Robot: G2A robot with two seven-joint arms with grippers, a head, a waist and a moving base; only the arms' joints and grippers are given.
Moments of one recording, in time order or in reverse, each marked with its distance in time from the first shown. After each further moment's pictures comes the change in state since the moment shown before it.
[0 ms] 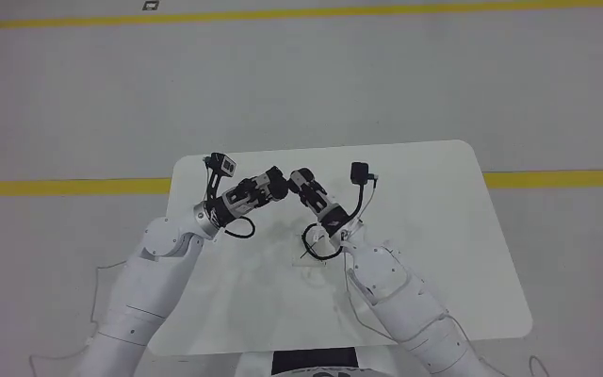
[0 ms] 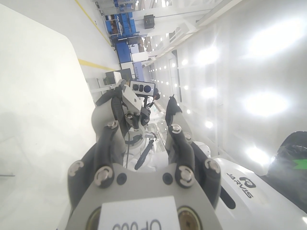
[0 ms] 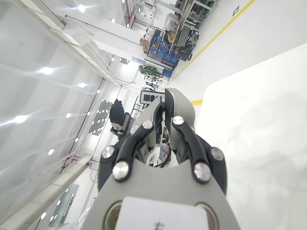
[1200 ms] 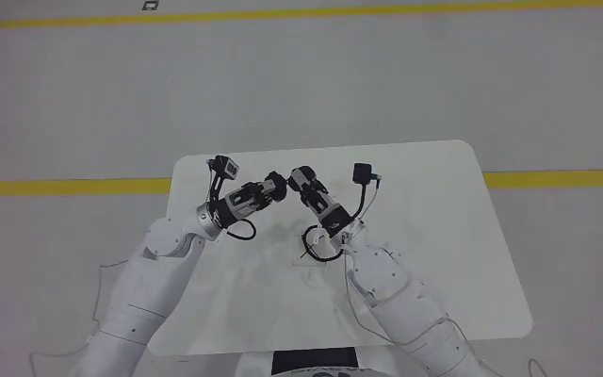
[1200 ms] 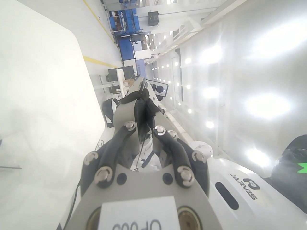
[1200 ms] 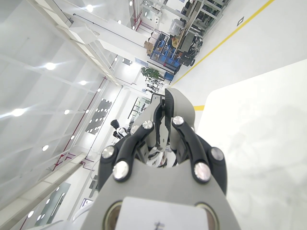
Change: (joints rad) left arm -0.012 0.007 0.026 0.024 0.007 0.008 -0.006; right arm -0.020 -0.009 0.012 -0.022 -0.054 -0.042 -0.024
